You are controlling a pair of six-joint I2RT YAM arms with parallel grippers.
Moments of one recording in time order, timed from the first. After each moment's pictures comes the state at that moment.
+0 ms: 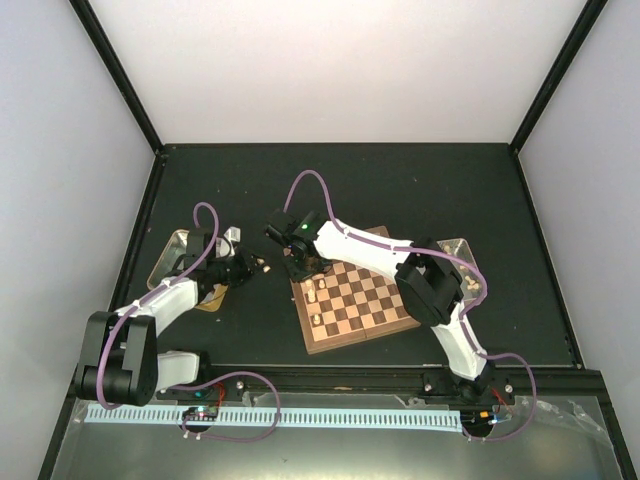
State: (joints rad) left arm -0.08 1.24 0.46 -0.01 0.68 -0.76; right arm 0.99 2.15 1.80 -1.03 0.09 0.45
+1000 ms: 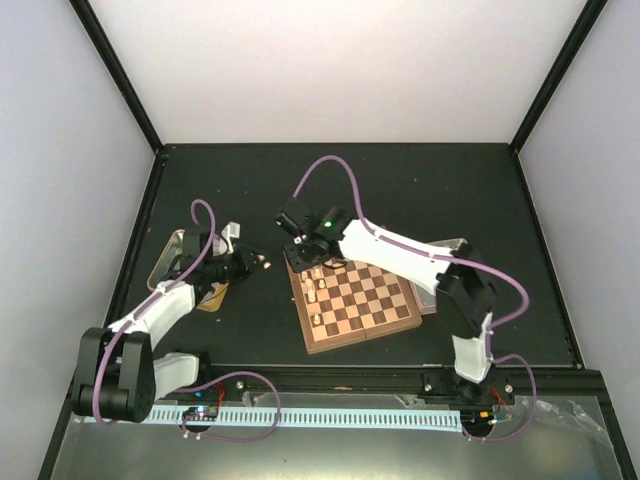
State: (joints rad) left arm -0.08 1.17 0.47 -0.03 0.71 -0.73; right arm 0.99 1.96 1.71 -0.91 0.08 0.49
